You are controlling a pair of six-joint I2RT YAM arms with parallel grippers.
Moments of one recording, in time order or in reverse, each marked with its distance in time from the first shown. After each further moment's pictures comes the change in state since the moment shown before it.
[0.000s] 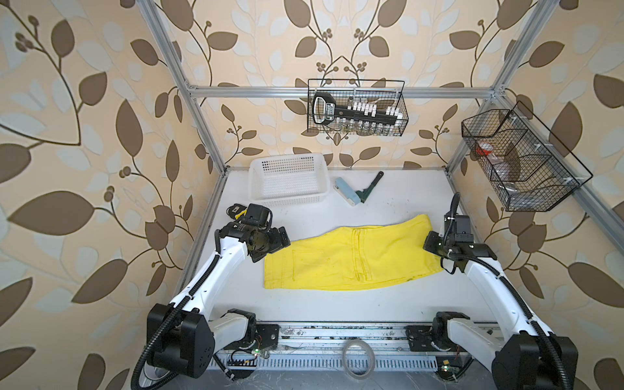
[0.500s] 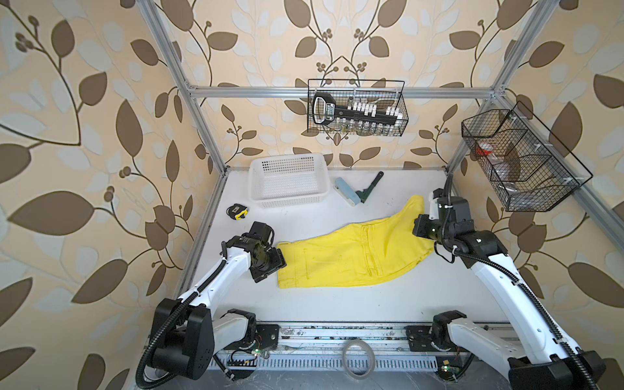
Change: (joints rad) left arm 0.000 -0.011 -0.225 0.028 0.007 -0.093; right arm 0.320 -0.019 0.302 -0.136 -0.028 0.056
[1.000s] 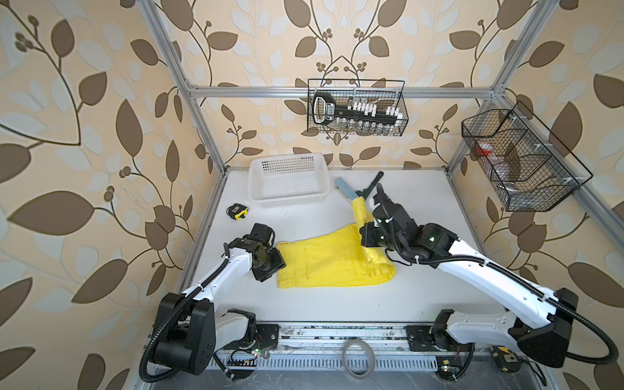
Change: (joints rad) left arm 0.000 0.029 -0.040 0.084 0.026 -0.047; right arm 0.599 0.256 0.169 0.031 0.148 0.327
